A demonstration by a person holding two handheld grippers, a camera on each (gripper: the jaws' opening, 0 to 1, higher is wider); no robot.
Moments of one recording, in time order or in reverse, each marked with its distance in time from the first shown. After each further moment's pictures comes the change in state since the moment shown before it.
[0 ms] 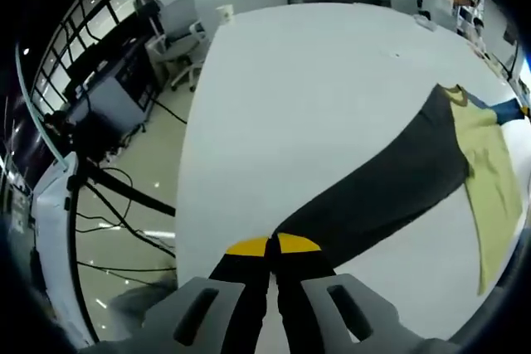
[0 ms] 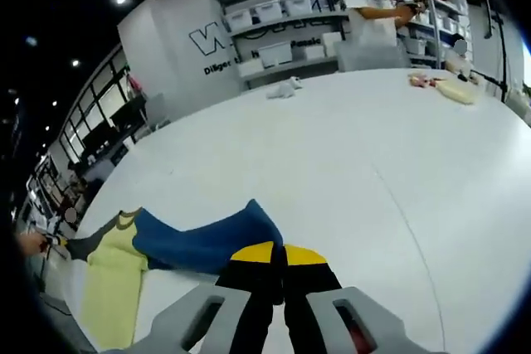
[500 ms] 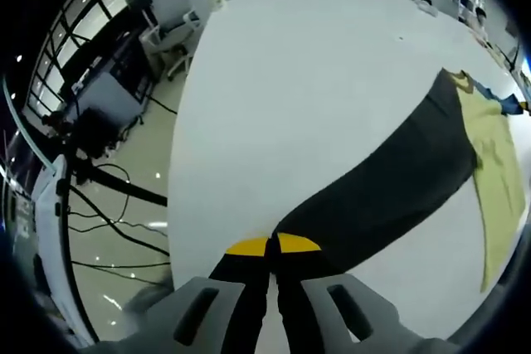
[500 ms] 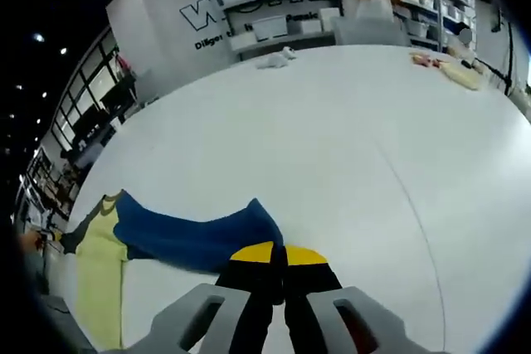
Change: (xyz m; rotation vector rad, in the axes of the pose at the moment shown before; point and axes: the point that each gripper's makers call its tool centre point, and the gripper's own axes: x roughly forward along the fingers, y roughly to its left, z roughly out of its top) left arm 0.018 0.002 -0.020 0.021 0.092 -0.001; right arm 0.024 -0.018 -0.041 0.005 0.192 -0.055
